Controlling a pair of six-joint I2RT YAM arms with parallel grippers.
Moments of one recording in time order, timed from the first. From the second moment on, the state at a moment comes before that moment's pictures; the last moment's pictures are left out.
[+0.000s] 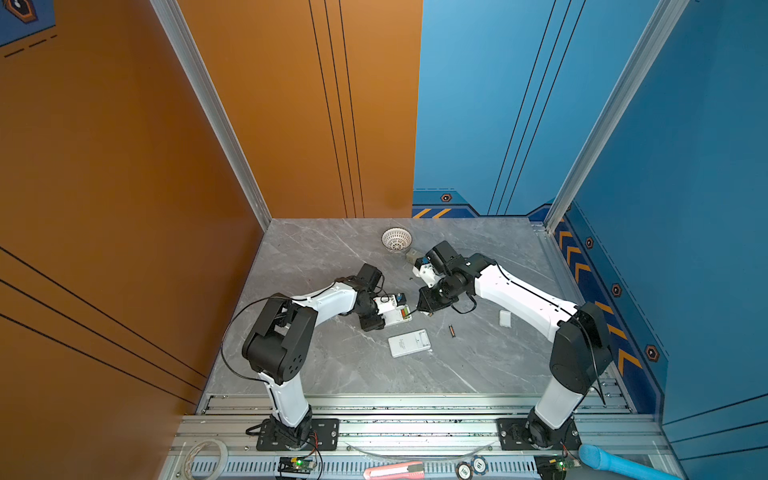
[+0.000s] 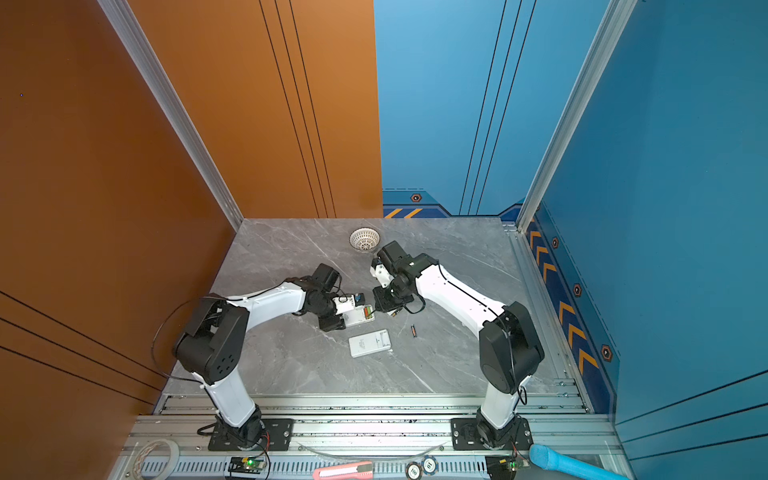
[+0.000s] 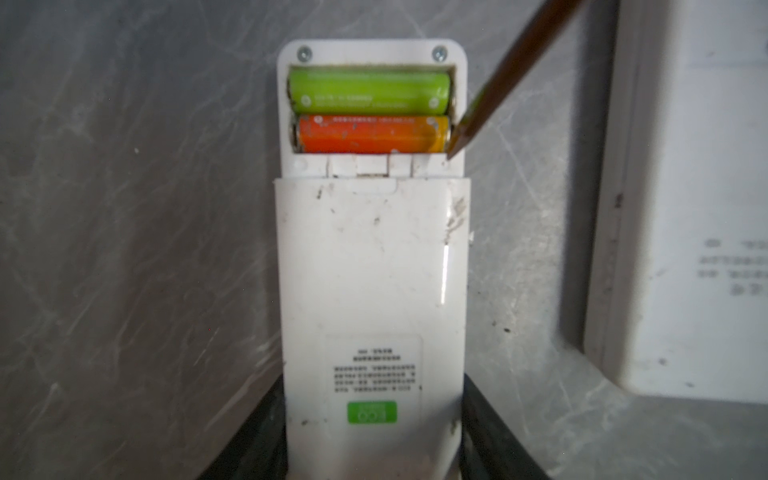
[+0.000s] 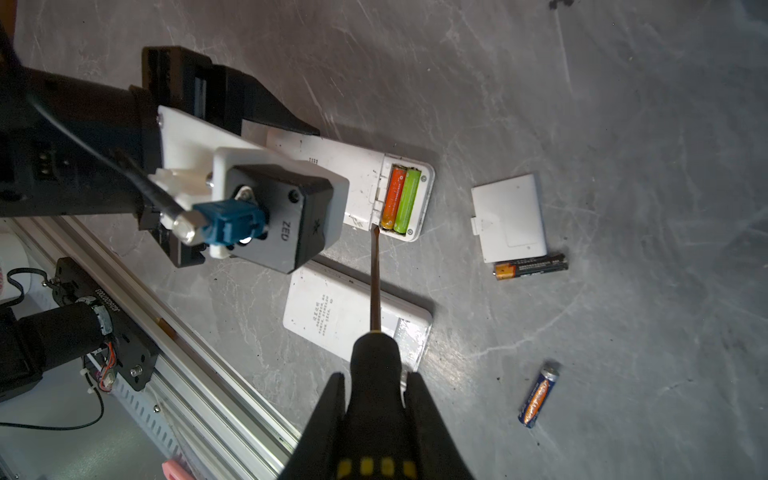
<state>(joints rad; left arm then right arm) -0.45 1.79 1.07 -0.55 0.17 0.82 0.64 1.75 1.46 -0.89 -0.28 0.22</state>
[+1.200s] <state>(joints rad) -0.46 1.80 1.11 -0.61 0.15 0.82 0.85 1.69 1.36 -0.79 0.05 0.25</state>
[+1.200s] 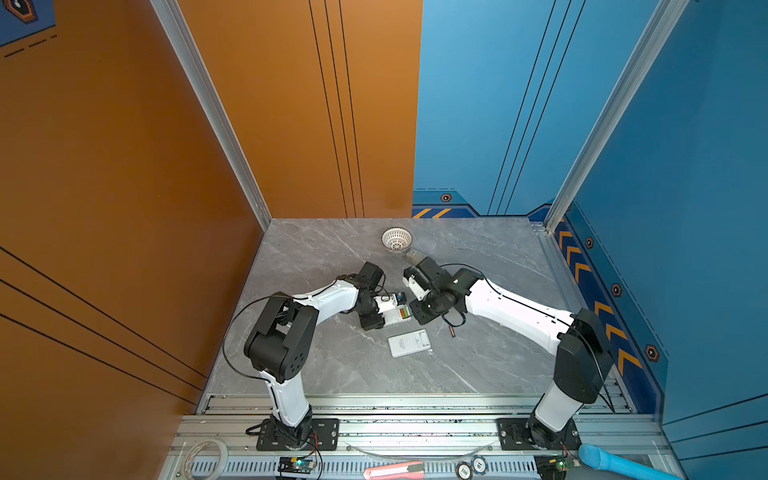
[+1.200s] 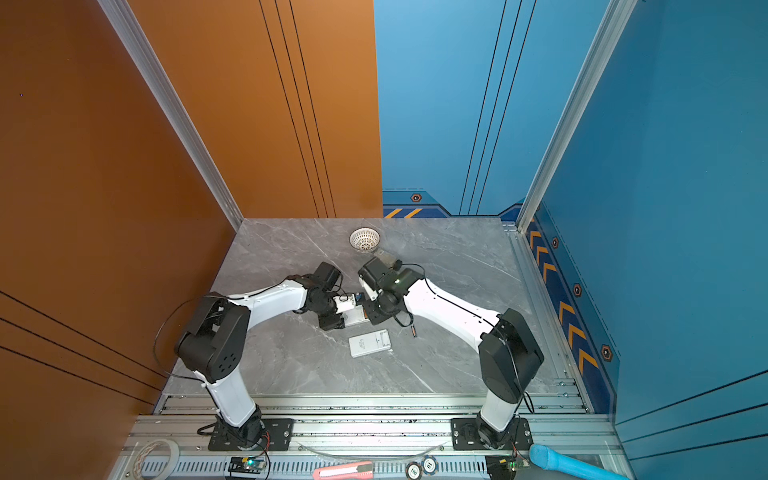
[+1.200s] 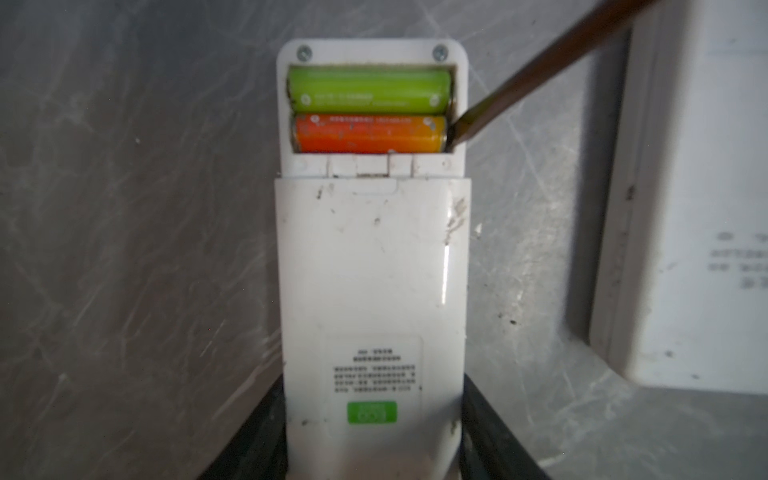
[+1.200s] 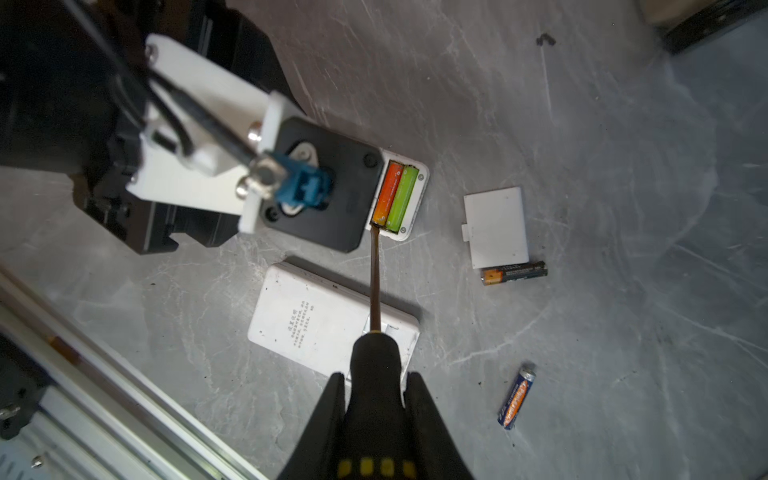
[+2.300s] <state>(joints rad) -0.43 1.91 1.25 -0.82 0.42 0.76 0.88 1.64 1.02 0.08 0.47 0.45</state>
